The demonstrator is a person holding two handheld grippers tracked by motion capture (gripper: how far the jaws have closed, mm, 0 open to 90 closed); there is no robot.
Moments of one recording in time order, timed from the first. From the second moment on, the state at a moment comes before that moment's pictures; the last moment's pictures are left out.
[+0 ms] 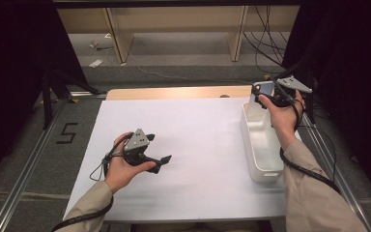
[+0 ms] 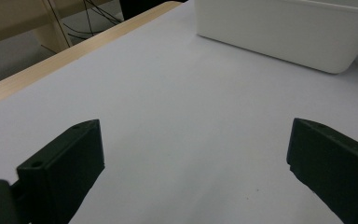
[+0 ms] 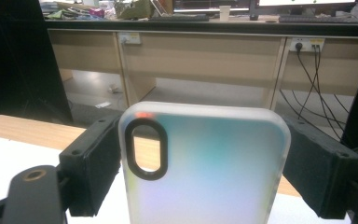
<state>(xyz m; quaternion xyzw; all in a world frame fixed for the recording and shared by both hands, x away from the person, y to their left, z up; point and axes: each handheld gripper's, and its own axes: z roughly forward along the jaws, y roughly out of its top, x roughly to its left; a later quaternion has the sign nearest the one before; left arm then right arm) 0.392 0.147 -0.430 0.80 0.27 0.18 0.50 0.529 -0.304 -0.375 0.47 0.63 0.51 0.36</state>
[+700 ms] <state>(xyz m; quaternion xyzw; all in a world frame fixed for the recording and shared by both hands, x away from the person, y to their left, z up) 0.392 0.147 -0.430 0.80 0.27 0.17 0.50 0.534 -0.306 -0.379 0.47 0.63 0.50 0.36</state>
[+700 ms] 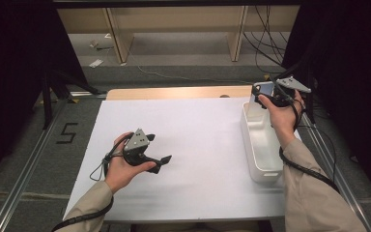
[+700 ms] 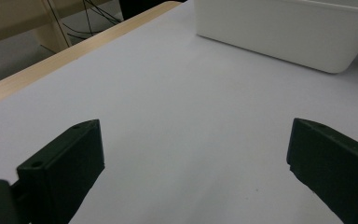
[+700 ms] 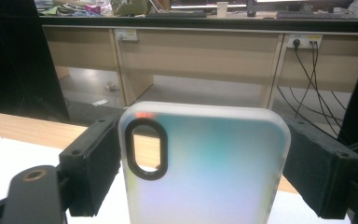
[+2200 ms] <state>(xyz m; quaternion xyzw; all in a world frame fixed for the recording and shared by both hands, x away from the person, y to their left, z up) 0.392 0.147 -0.430 0.80 0.28 0.17 0.50 0.545 -0.306 -0.390 0.48 0.63 0.49 0.36</state>
